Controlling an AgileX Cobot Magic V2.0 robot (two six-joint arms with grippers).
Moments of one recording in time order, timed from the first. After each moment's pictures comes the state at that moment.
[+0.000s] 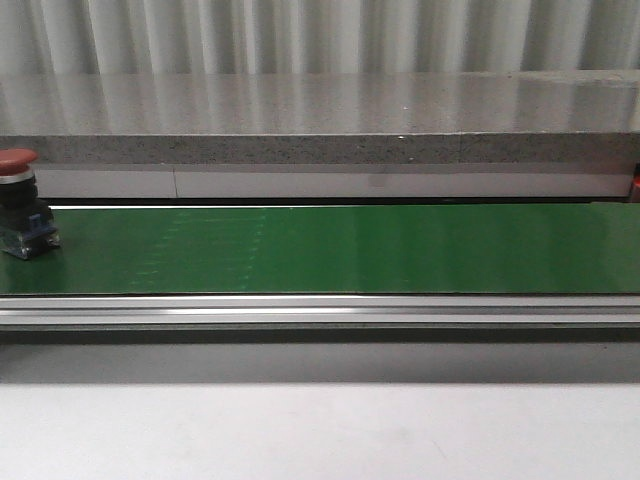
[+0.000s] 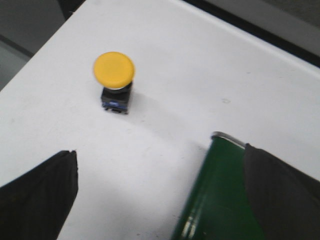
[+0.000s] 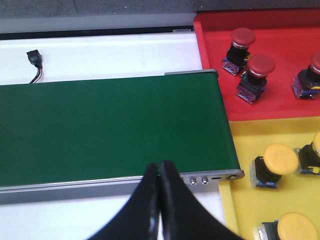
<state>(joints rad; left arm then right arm) 0.22 1.49 -0.97 0.22 0.37 -0.48 -0.08 0.61 -0.63 -0.03 0.66 0.12</state>
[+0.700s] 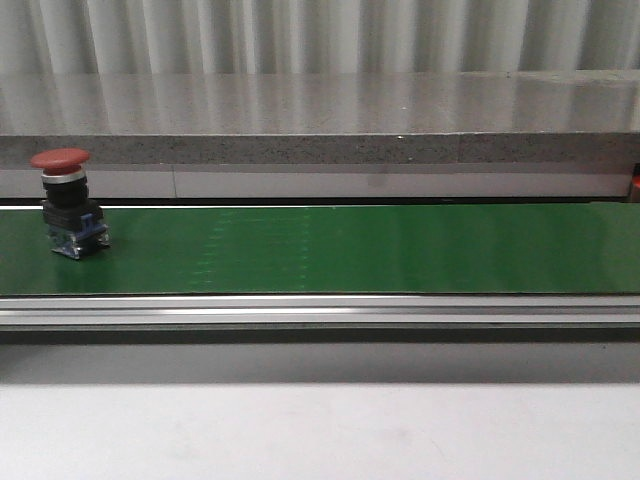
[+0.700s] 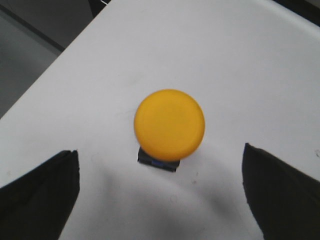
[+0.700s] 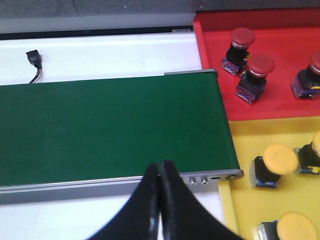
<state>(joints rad) 0.33 1.86 -1.17 0.25 0.26 -0.47 -0.08 0.61 -0.63 -0.03 0.66 0.12</state>
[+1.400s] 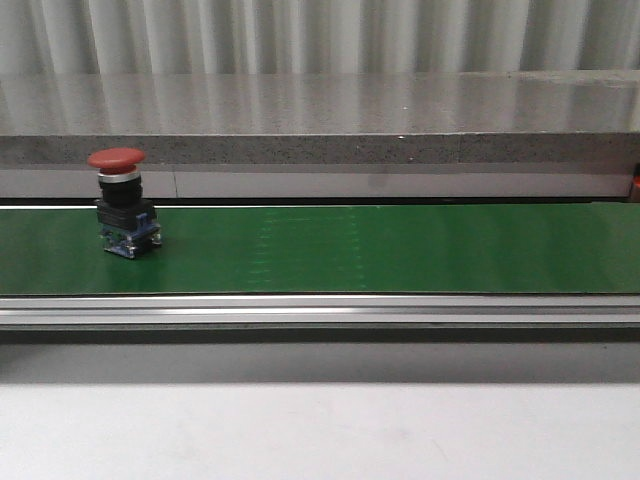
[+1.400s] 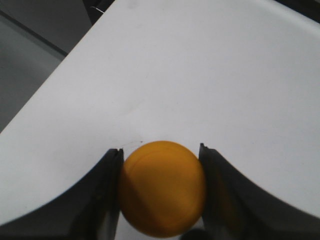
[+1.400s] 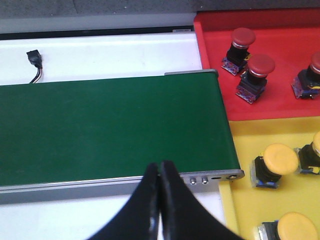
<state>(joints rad) 0.33 1.99 -1.31 0.27 0.29 -0.45 -0.08 0.61 -0.63 -0.03 0.66 0.12</state>
